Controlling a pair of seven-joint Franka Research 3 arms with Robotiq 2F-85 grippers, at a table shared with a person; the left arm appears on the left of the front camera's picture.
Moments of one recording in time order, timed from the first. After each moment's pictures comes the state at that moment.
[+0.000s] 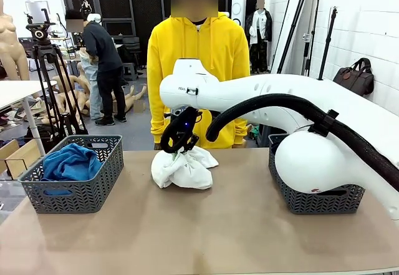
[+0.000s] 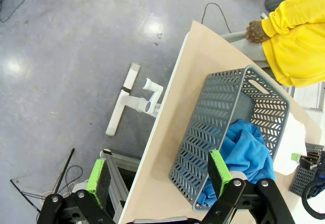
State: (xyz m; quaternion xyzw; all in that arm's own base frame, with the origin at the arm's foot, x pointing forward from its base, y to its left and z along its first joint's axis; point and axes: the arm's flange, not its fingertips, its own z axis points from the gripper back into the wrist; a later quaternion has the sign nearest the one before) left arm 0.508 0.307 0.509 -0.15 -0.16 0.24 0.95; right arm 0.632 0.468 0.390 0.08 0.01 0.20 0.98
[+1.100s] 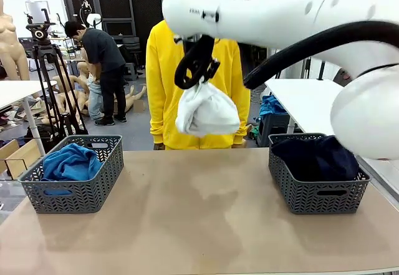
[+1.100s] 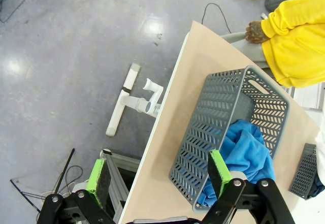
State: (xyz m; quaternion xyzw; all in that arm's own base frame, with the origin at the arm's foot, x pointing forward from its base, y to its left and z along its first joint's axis) left arm 0.508 0.308 0.510 -0.15 -0.16 0.24 0.95; right arm 0.555 0.411 0.645 -0.05 -0.16 0.20 0.97
